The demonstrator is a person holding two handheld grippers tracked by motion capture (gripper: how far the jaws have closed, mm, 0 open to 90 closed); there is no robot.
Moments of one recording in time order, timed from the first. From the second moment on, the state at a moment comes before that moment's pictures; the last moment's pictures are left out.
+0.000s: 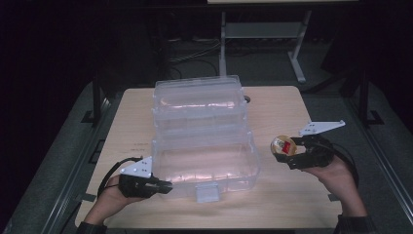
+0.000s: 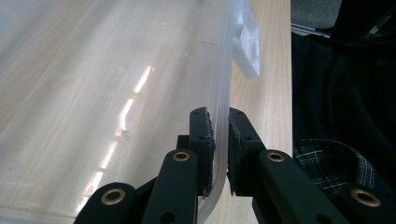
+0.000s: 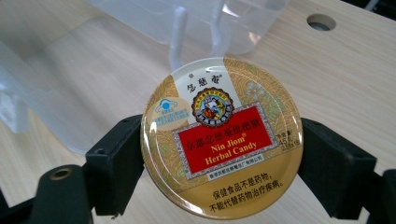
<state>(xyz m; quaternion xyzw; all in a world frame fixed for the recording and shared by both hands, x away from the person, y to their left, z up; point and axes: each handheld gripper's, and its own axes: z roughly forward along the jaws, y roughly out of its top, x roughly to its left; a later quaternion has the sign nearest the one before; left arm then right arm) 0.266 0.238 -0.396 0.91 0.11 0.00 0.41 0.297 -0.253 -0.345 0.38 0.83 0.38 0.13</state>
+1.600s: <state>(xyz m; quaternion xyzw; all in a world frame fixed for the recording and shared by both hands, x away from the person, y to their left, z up) 0.267 0.238 -0.396 0.91 0.11 0.00 0.41 0.301 -0.167 -0.344 0.28 0.89 0.36 0.08</state>
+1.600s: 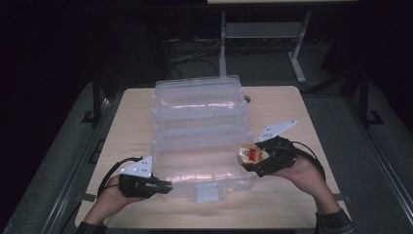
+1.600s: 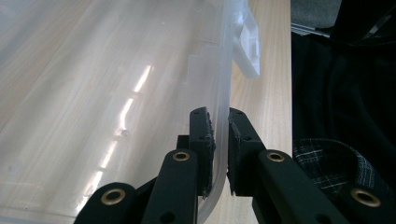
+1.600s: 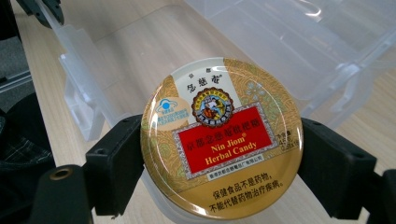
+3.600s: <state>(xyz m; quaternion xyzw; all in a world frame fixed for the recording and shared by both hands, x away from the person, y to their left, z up) 0.267 0.238 -0.396 0.91 0.11 0.00 0.40 0.302 -0.165 -0.347 0.27 0.89 0.36 0.08</state>
